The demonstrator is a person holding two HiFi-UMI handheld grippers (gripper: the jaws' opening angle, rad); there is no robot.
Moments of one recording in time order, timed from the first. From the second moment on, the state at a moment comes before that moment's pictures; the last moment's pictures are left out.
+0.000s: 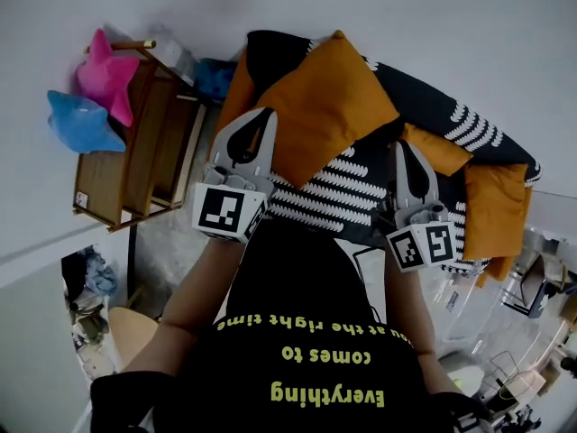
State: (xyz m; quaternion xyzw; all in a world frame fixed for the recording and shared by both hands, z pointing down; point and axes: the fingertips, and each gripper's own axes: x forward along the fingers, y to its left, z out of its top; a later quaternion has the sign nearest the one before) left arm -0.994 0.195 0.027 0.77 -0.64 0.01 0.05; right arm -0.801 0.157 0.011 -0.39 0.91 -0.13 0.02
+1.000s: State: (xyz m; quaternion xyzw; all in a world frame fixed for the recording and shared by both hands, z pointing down) left arm -1.053 0.154 0.125 0.70 -0.70 0.03 0.14; right arm -0.877 0.082 0.086 -0.30 0.94 -0.15 -0.04
